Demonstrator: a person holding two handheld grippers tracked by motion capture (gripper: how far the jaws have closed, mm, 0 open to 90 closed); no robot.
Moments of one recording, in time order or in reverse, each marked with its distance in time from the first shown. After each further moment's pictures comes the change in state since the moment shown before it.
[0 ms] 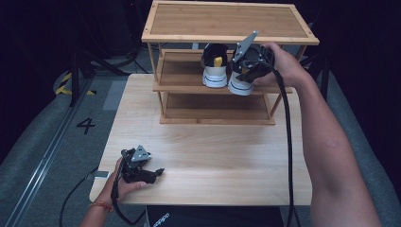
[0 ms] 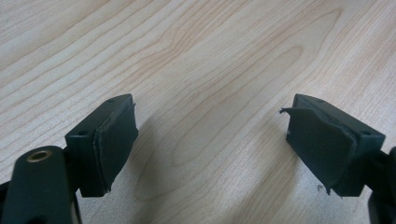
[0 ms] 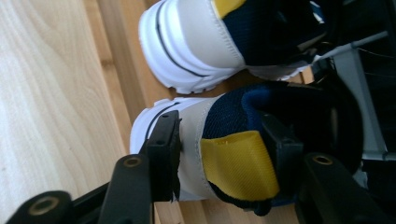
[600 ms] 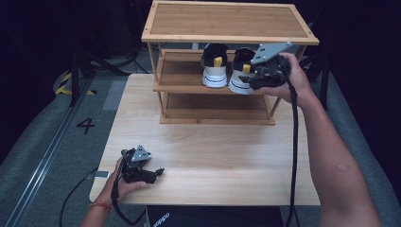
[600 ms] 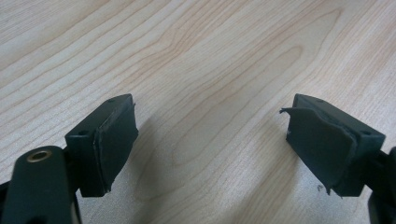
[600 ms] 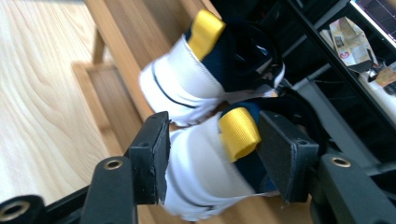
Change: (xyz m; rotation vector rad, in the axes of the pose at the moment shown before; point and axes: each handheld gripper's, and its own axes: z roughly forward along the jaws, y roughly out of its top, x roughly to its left) left arm 0.000 0.000 0.000 -0.001 0.000 0.000; right arm 0.033 -0.036 -0.030 -0.312 -0.132 0.218
